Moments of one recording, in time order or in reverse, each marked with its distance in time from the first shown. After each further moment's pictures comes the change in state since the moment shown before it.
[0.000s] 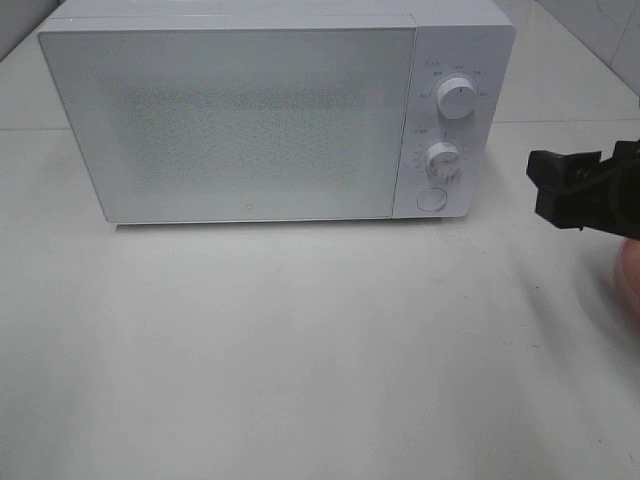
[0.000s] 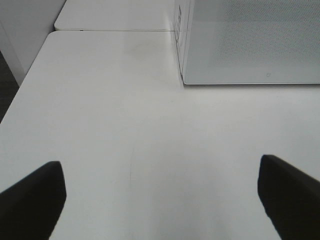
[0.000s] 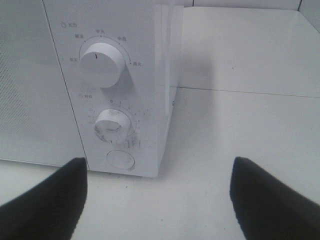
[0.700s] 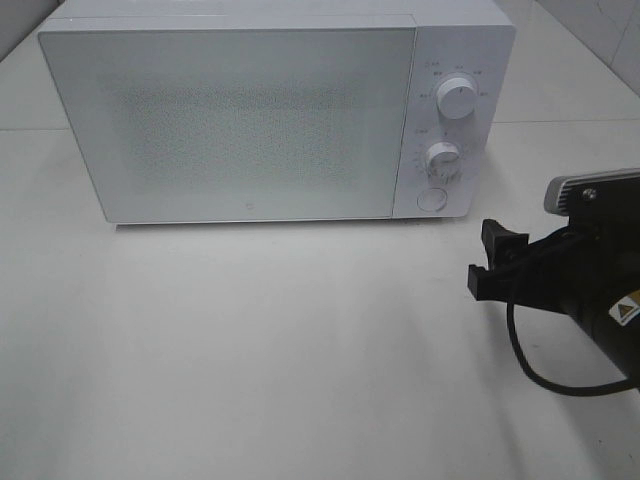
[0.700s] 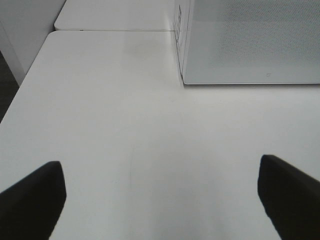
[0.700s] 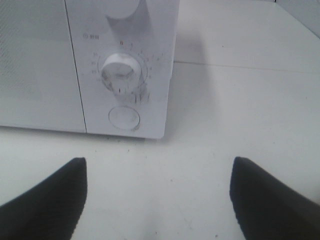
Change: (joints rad) left arm 0.000 0.000 0.000 0.000 0.000 0.000; right arm 0.423 0.389 0.087 0.507 -0.530 -0.107
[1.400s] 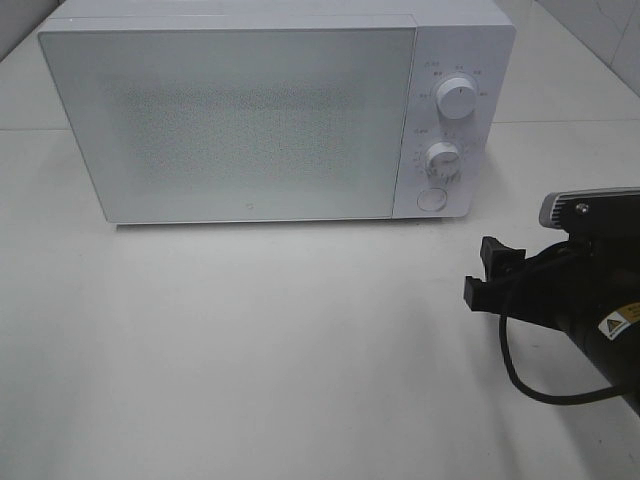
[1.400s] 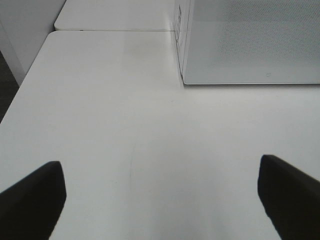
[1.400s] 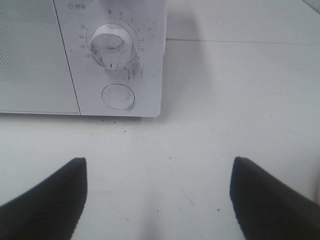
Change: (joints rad) left arm 0.000 0.000 0.000 0.000 0.000 0.000; right arm 0.047 0.051 0.000 0.081 -0.001 0.057
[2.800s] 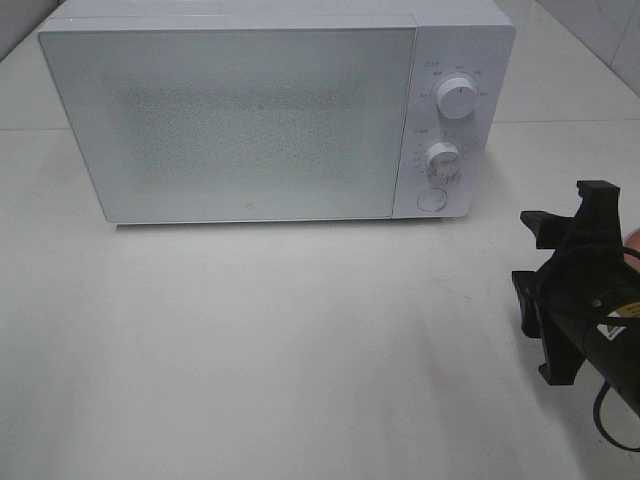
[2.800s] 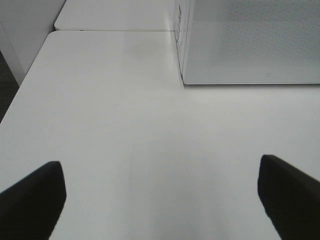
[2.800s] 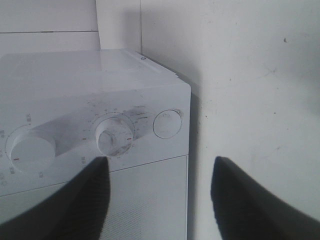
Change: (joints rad) left arm 0.000 0.000 0.000 0.000 0.000 0.000; right arm 0.000 0.000 0.000 -0.008 0.000 1.617
